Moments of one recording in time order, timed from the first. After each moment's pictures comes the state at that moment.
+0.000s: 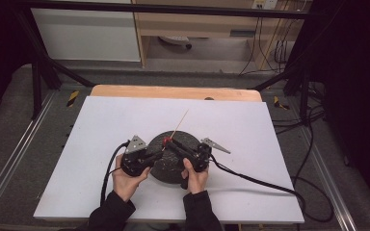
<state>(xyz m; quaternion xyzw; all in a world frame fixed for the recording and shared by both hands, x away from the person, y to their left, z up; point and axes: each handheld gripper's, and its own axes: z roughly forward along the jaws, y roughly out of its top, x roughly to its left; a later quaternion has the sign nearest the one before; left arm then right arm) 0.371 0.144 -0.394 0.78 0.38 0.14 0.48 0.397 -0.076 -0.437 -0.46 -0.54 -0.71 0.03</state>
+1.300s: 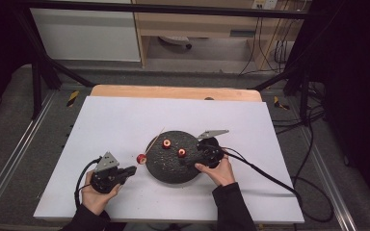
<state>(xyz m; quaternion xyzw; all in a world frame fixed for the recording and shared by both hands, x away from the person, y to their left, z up) 0.335 0.226 -0.423 0.81 0.37 0.14 0.44 0.414 -0.110 -0.405 -0.38 -0.82 -0.41 -0.05</state>
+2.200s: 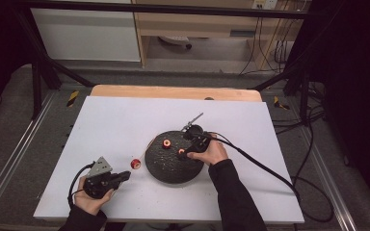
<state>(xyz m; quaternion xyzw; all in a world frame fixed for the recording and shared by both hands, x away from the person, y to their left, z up) 0.327 0.241 -0.431 0.81 0.37 0.13 0.44 0.461 -0.074 -0.392 -0.34 -0.91 -0.24 -0.04</state>
